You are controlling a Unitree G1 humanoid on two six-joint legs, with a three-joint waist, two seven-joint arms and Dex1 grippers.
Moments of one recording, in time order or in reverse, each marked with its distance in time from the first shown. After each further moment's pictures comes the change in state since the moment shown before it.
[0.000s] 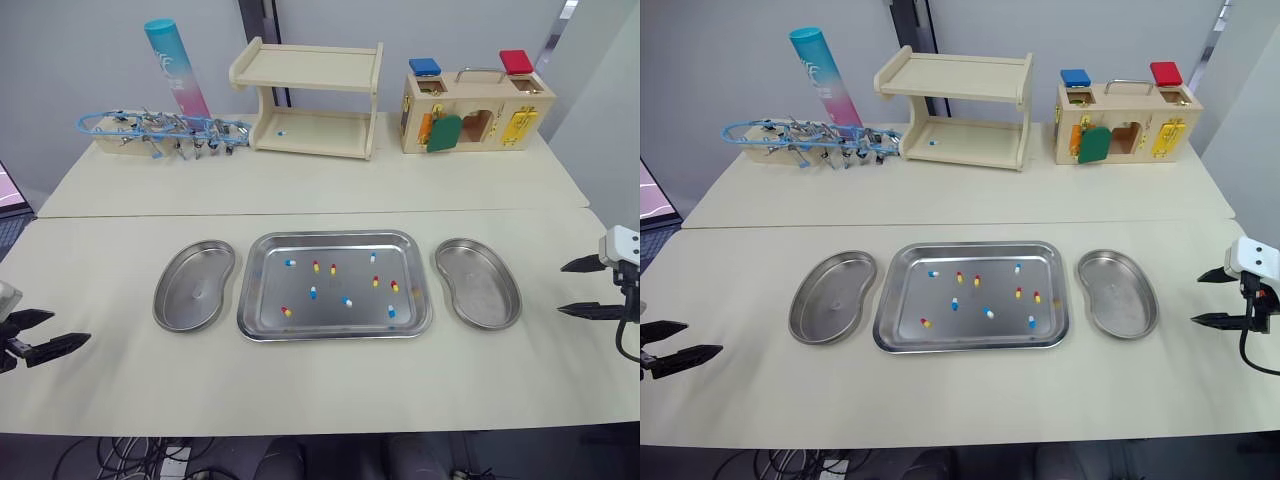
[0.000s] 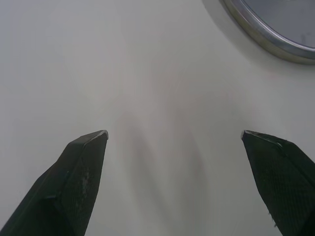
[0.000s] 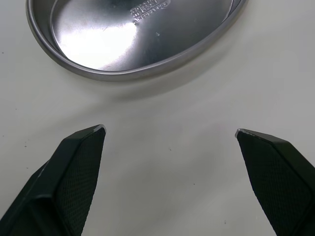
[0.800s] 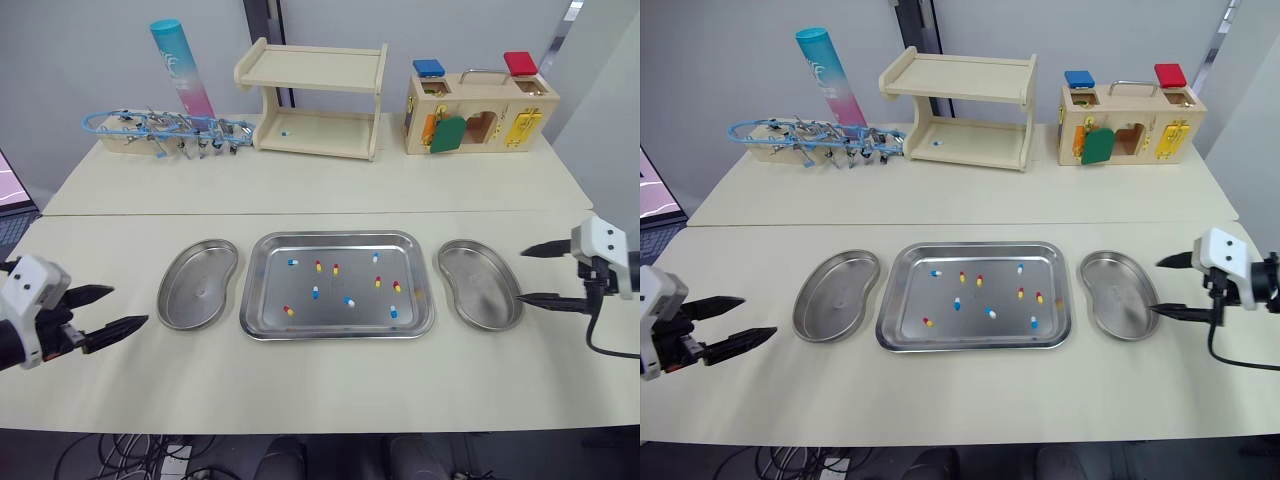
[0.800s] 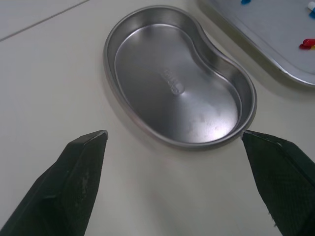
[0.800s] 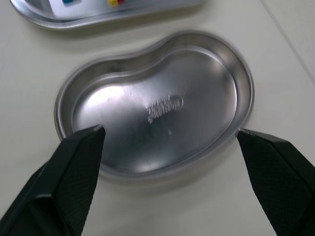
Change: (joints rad) left arm 0.172 -0.162 0.116 -0.758 -0.185 0.311 0.155; right arm 0.208 0.111 -0.133 -0.616 0.229 0.253 -0.121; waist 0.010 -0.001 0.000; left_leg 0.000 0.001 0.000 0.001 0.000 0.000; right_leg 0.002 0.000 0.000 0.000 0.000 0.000
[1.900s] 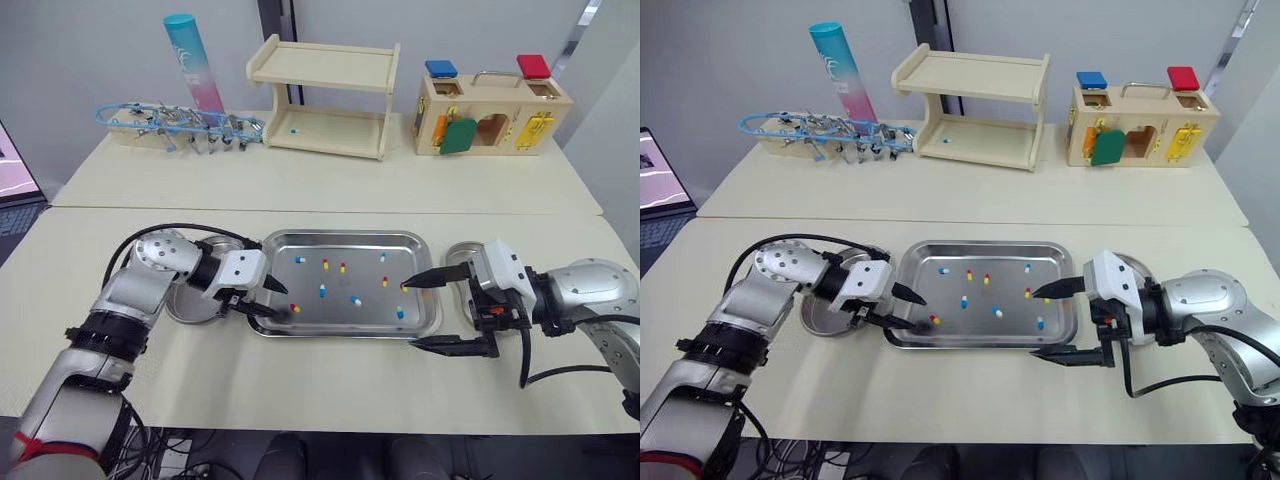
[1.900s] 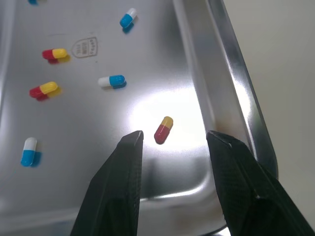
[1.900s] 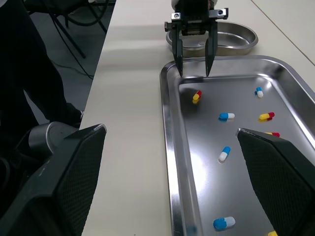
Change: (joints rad) left arm -0.851 -0.244 -0.886 0.535 0.389 -0.720 -0.484; right arm 0.039 0.162 0.129 -0.620 0.298 0.443 -0.235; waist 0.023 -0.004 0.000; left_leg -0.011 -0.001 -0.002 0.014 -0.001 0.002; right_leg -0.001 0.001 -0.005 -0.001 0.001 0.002
